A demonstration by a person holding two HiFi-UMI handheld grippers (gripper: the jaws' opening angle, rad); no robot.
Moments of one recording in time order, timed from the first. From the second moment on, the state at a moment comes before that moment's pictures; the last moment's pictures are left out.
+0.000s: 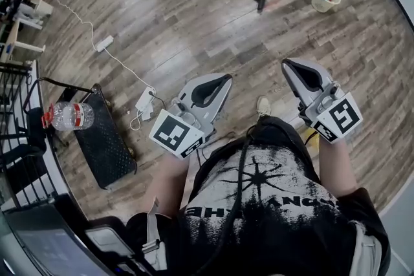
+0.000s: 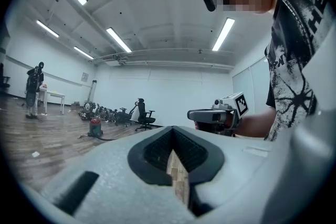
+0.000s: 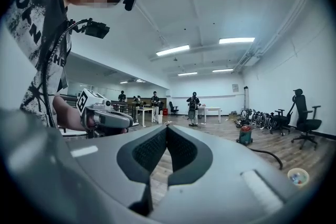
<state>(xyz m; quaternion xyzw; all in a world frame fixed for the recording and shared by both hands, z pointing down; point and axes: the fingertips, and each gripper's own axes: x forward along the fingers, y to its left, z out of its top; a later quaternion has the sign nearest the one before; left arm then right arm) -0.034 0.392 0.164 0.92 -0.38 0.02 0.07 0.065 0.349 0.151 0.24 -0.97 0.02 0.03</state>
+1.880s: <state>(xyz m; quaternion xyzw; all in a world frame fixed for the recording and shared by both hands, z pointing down) 0.036 0.110 0.166 0.90 -0.42 0.03 0.07 0.124 0.076 0.161 0.17 -0.98 0.04 0.01</state>
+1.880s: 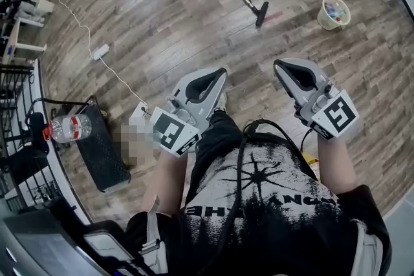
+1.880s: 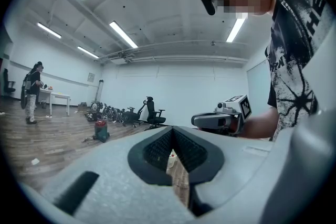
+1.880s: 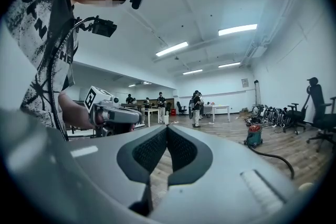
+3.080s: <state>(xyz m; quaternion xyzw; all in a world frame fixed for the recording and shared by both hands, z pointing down) -0.181 -0.052 0.170 0.94 -0.34 0.02 0.04 -0.080 -0.072 0.151 0.25 -0.97 0.00 0.06</state>
